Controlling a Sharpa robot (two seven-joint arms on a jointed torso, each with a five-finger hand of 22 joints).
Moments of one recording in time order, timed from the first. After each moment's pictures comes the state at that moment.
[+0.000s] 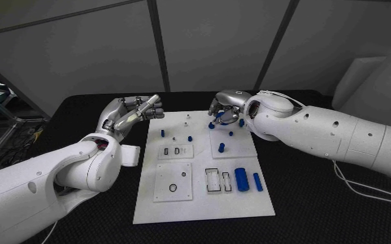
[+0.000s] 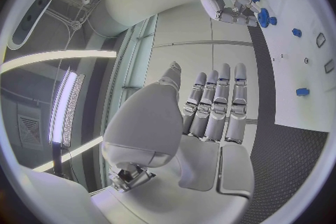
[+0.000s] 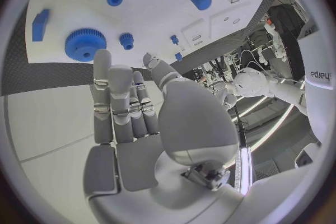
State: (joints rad) left arm 1.08 -0.90 0.11 1.69 -0.14 -0.52 0.44; left_hand 1.39 -0.01 0.02 0.18 0.12 0.97 0.21 0.10 0.07 1.03 0.16 0.11 0.07 1.08 0.12 0.15 0.13 0.17 0.90 0.24 0.32 0.12; right arm 1.23 -0.71 0.05 1.35 -1.59 -0.15 -0.10; right_hand 1.29 -0.06 0.20 -0.14 0.26 1.02 0.15 0.07 0.07 1.15 0.10 0.06 0.06 1.47 0.01 0.92 0.70 0.17 1.12 0.10 0.89 0.53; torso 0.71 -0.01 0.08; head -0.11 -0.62
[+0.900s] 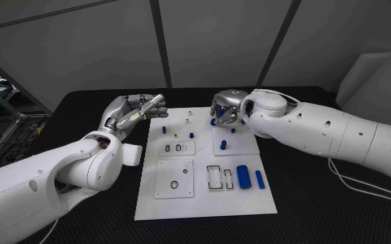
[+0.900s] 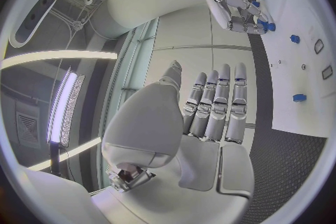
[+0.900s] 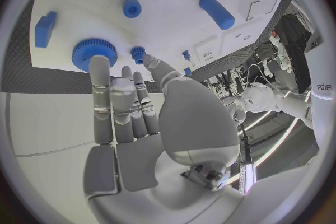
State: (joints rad) left arm 1.08 -0.90 0.11 1.70 -0.16 -0.49 0.43; left_hand 1.40 -0.02 0.01 0.17 0.12 0.97 0.21 0.10 0.07 1.03 0.17 0.10 0.07 1.08 0.13 0.14 0.13 0.17 0.90 0.24 0.32 0.12; right arm 1.23 -0.67 0.05 1.31 -1.68 -0.08 -0.16; right_hand 1.31 -0.07 0.27 -0.10 0.26 1.01 0.15 0.07 0.07 1.16 0.09 0.07 0.06 1.47 0.01 1.06 0.88 0.17 1.13 0.11 1.02 0.68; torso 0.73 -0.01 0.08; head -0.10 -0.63
